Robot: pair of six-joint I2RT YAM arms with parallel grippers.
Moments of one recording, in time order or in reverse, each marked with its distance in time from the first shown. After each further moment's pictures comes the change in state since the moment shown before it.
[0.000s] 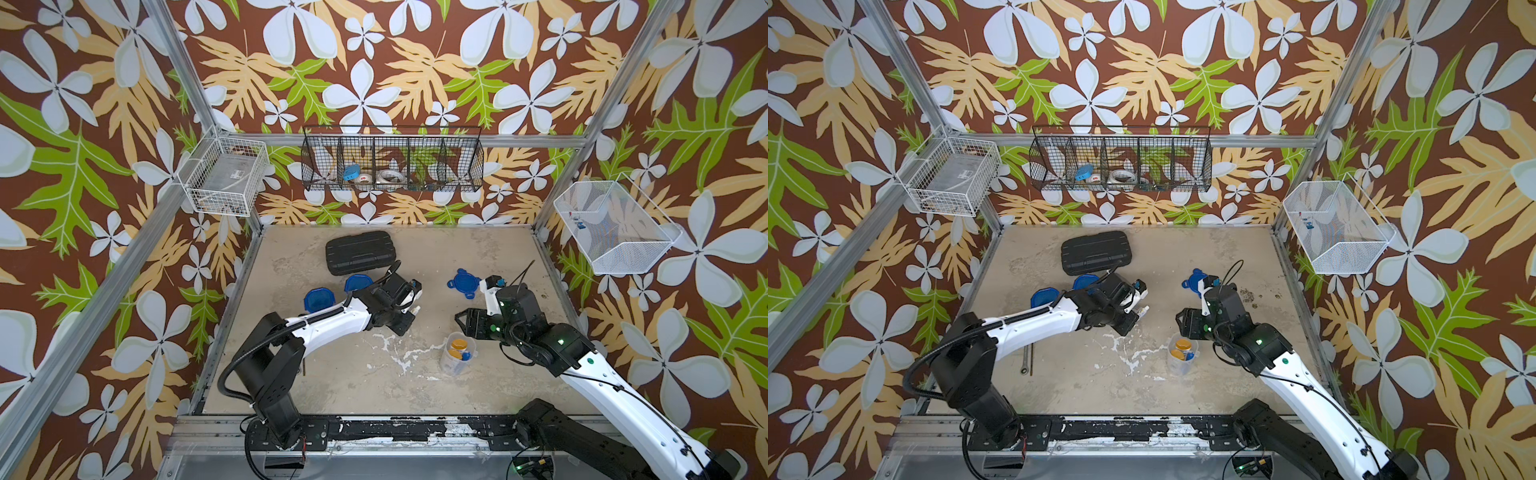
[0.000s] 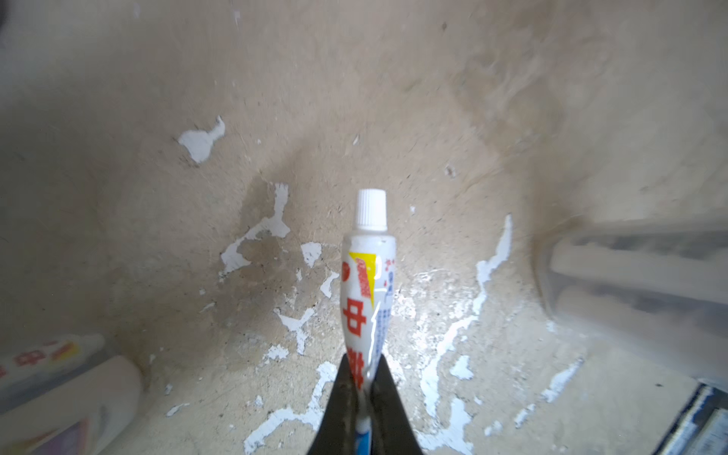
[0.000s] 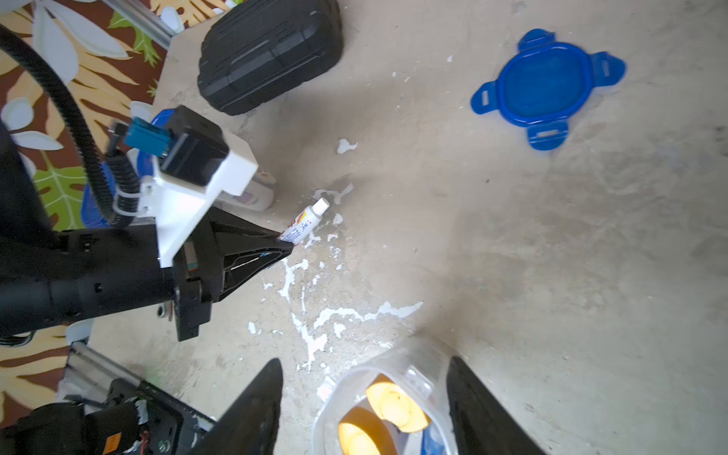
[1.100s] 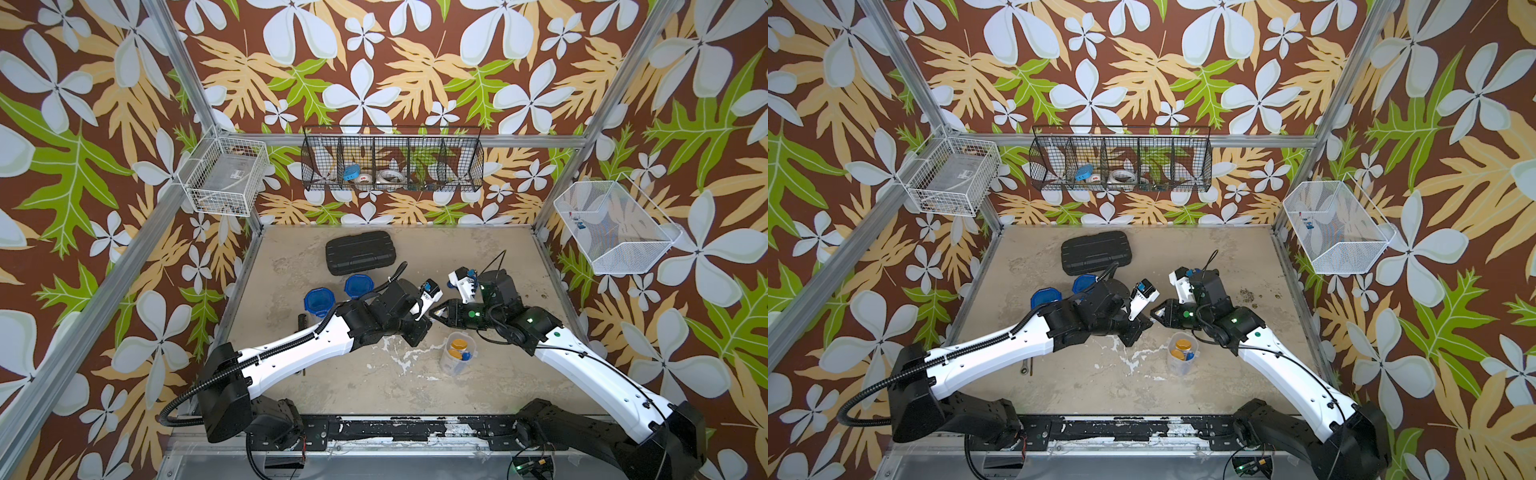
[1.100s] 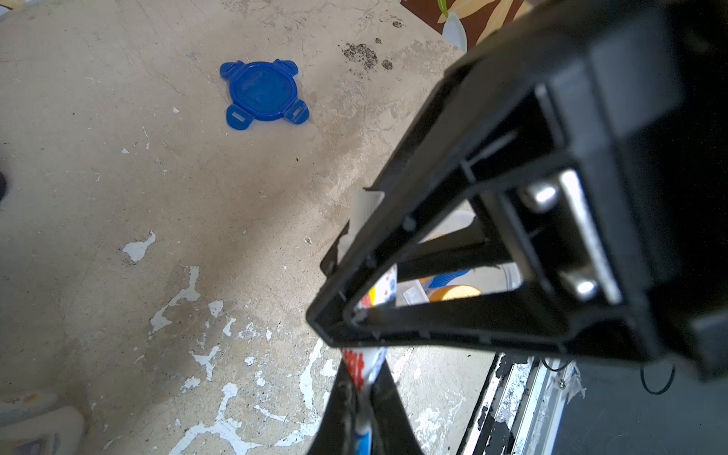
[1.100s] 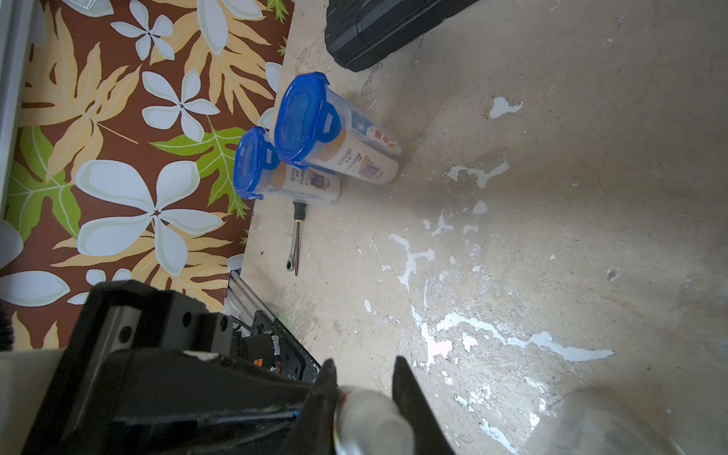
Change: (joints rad) left arm -0.177 -0.211 0.010 0.032 0.025 -0.070; right arm -0.001 0.188 0.001 0.266 -0.374 0.099
